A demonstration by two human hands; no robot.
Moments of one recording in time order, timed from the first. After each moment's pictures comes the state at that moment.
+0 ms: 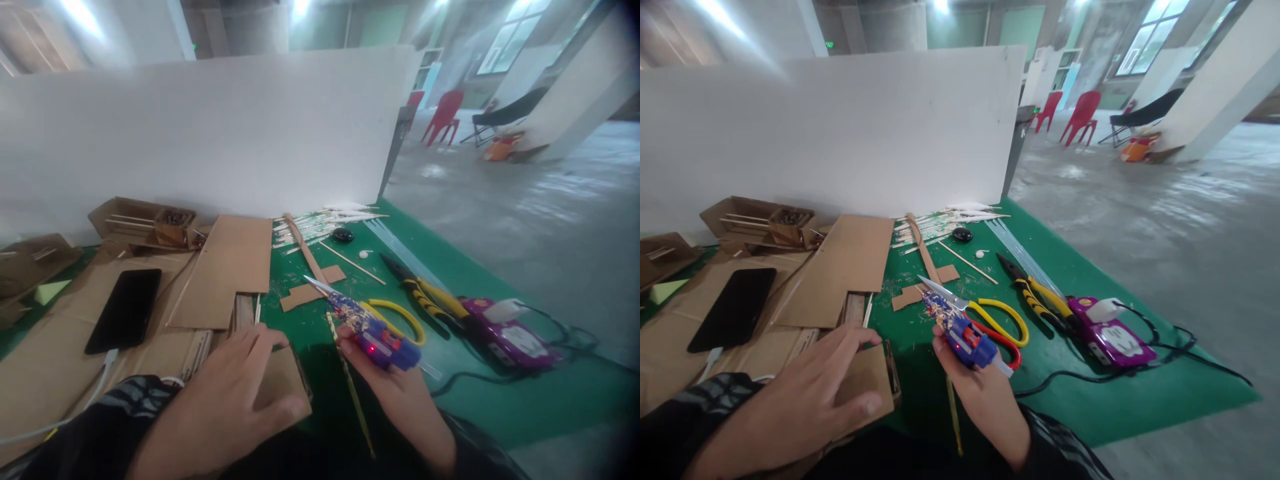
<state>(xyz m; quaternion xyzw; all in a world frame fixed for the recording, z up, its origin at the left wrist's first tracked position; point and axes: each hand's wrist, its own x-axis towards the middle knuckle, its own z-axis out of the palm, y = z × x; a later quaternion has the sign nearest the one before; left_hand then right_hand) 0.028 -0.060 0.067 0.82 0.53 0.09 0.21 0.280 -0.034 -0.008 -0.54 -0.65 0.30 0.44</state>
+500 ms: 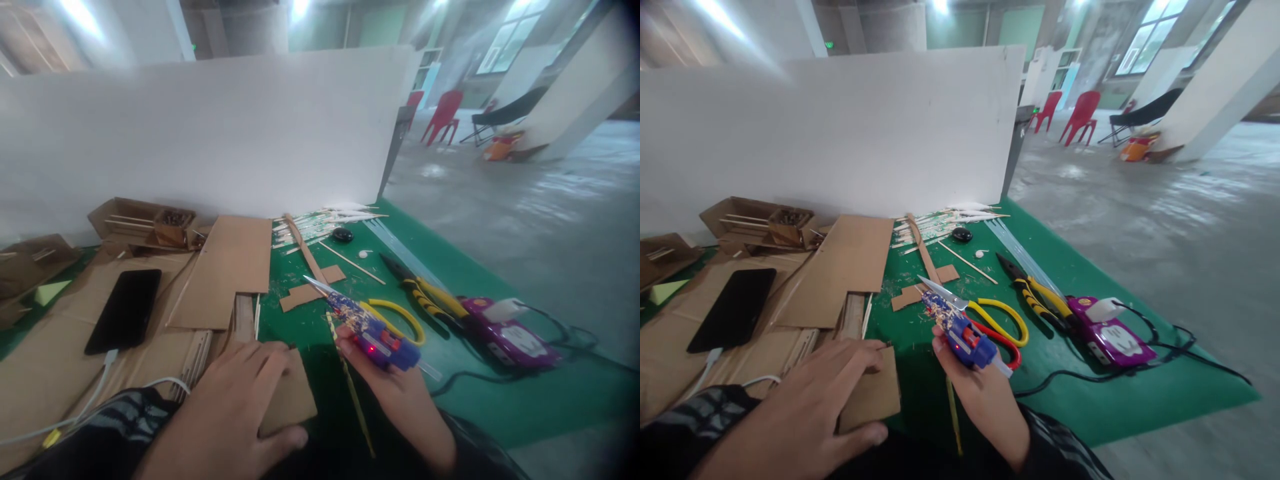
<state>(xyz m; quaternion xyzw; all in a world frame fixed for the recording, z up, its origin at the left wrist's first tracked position) 0.032 -0.071 0.059 0.84 0.50 0.07 0.19 0.280 -0.034 -0.006 -0.53 -0.66 0.29 0.44</state>
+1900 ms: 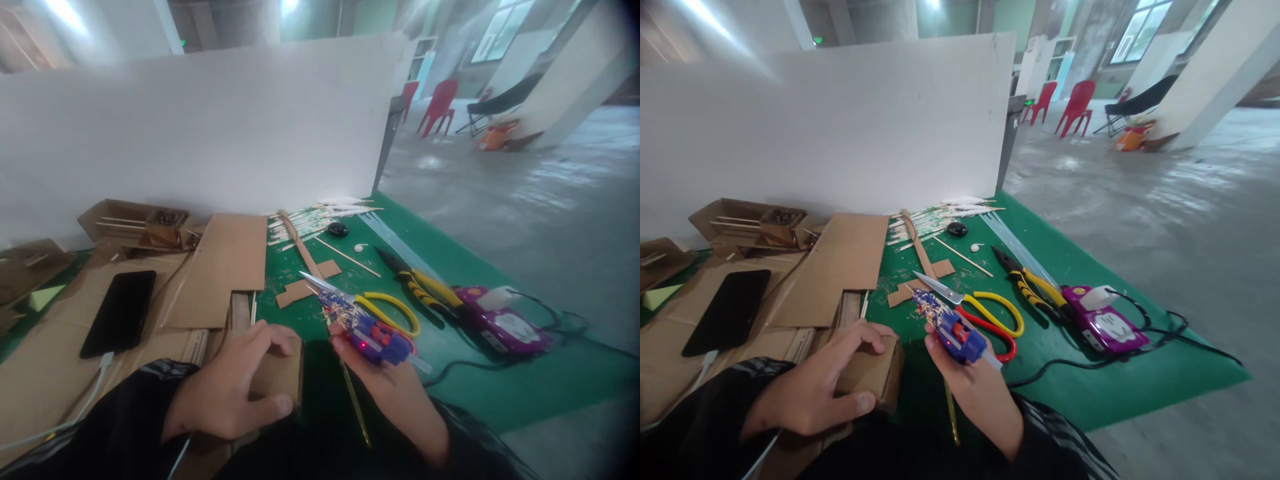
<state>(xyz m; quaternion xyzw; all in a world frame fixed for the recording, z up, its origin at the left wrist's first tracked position) 0.023 -0.036 0.042 0.84 0.36 0.19 0.35 0.286 -0.037 -0.010 -0.50 -0.72 0.24 0.42</state>
